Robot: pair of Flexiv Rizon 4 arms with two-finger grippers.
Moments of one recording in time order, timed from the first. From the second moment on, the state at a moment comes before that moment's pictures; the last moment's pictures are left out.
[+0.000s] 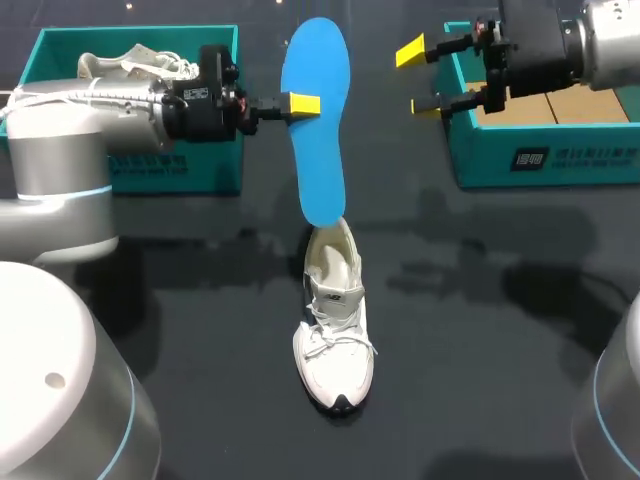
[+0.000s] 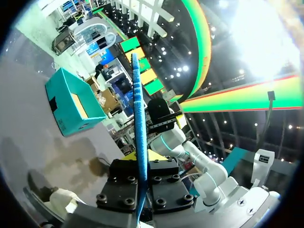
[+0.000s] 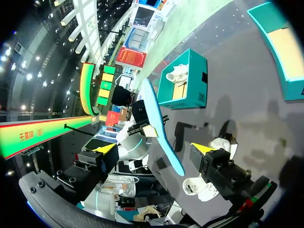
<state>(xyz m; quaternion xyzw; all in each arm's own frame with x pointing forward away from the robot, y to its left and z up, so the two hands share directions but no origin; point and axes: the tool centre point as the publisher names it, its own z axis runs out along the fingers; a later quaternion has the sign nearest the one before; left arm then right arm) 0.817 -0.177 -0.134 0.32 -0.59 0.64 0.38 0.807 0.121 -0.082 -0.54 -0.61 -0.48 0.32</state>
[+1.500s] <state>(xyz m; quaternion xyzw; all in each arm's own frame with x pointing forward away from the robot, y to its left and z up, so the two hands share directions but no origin) 0.820 -0.215 -0.171 0.48 -0.47 0.54 0.51 0.767 0.179 0.000 -0.67 -0.73 -0.14 0.05</state>
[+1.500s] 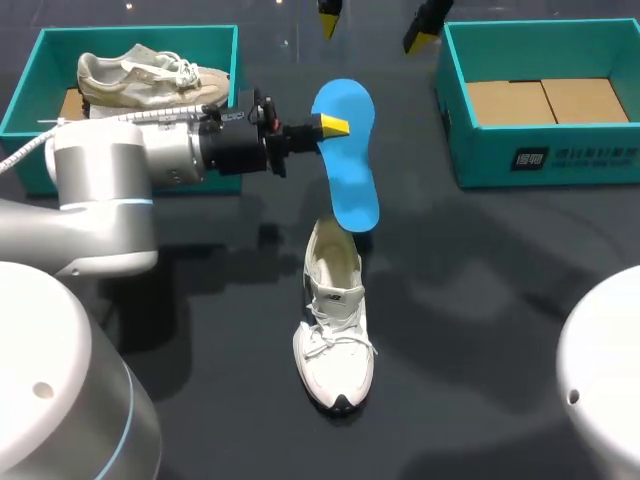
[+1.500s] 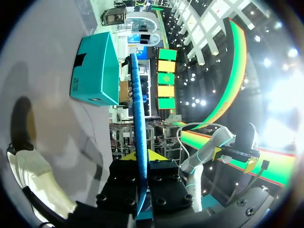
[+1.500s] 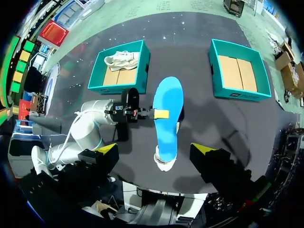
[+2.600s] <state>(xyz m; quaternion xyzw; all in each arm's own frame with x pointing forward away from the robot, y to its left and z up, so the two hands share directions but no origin) 0.821 -0.216 -0.175 0.48 -0.47 0.54 0.51 0.763 0.219 -0.009 -0.69 -0.72 0.00 -0.10</state>
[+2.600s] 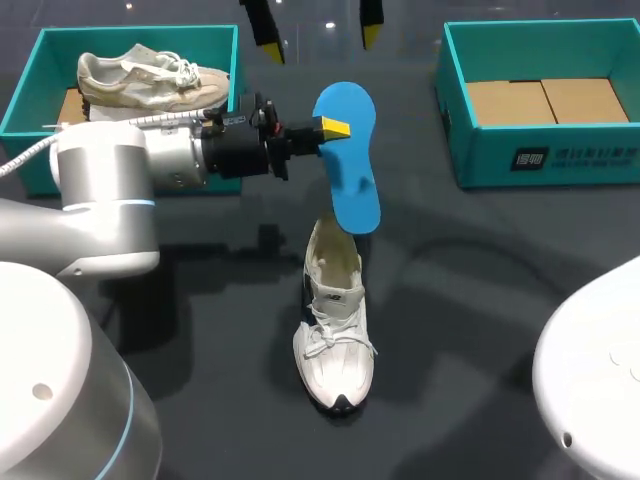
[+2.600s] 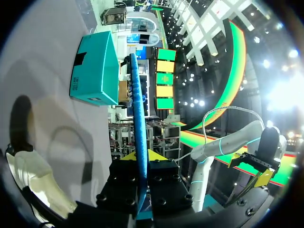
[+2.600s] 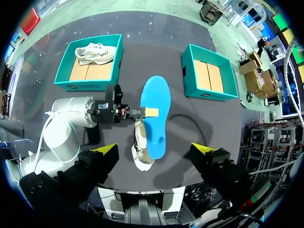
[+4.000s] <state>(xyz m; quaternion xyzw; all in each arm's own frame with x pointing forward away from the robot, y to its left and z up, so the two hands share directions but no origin) 0.820 -0.216 -0.175 0.48 -0.47 0.54 0.51 0.767 0.136 -0.040 -0.76 -0.64 -0.09 0.07</state>
